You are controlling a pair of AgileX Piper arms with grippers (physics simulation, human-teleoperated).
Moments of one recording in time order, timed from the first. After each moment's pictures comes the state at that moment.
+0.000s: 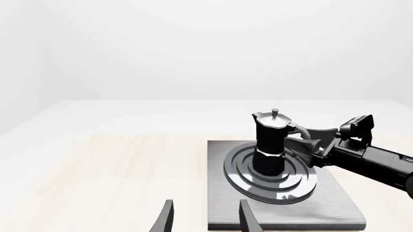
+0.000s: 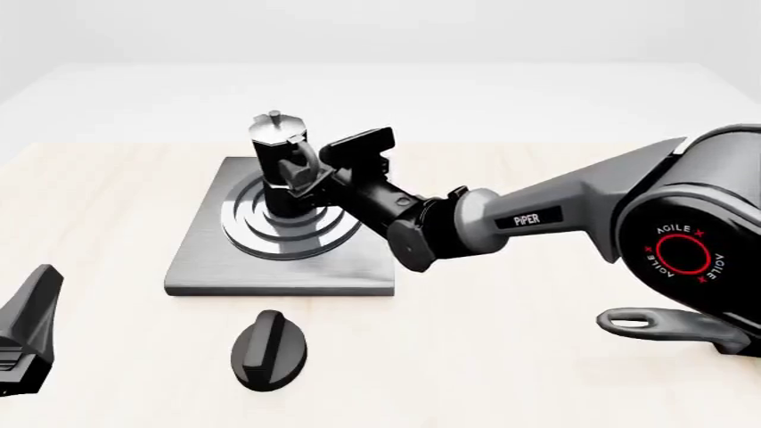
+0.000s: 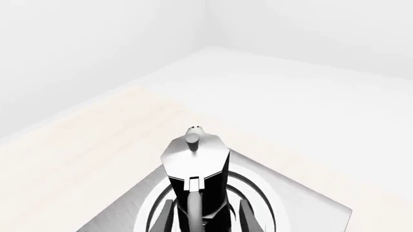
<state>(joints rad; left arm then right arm) 0.00 0.01 0.00 0.00 0.00 0.73 2.15 -1.28 -0.70 0.09</state>
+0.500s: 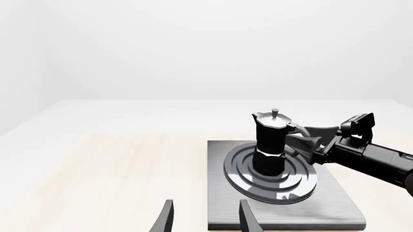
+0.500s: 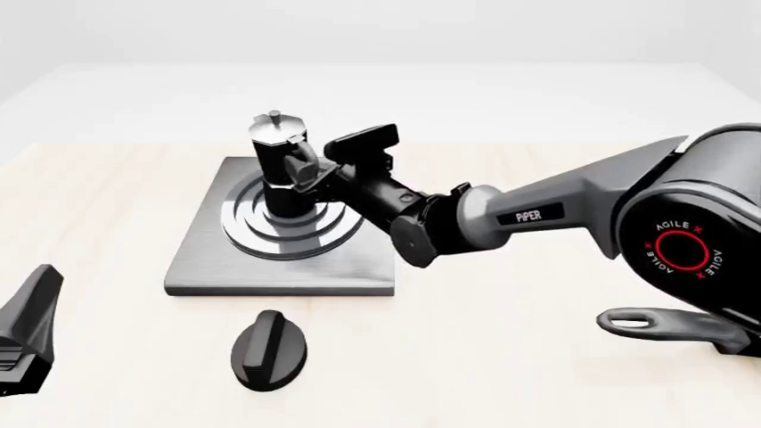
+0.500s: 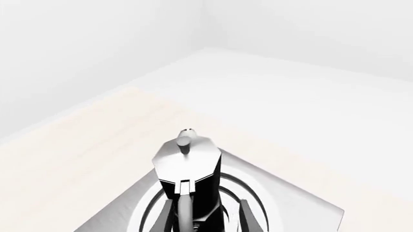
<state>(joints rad) 0.00 0.01 0.00 0.00 0.00 0.71 2.15 -1.29 -0.70 0.09</state>
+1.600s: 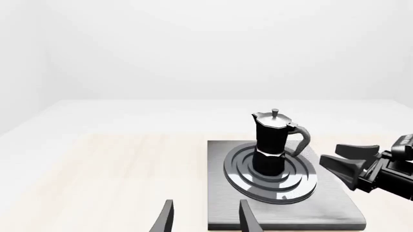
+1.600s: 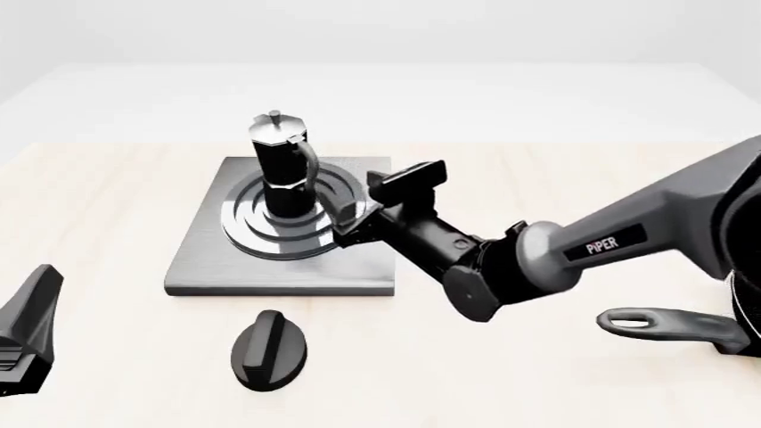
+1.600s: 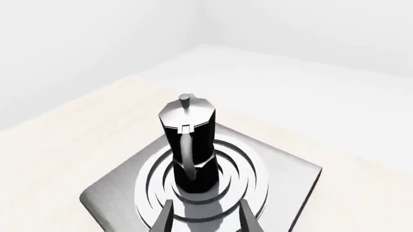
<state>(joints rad) 0.00 0.01 0.00 0.00 0.00 0.71 1.99 -0.91 -0.92 0.09</state>
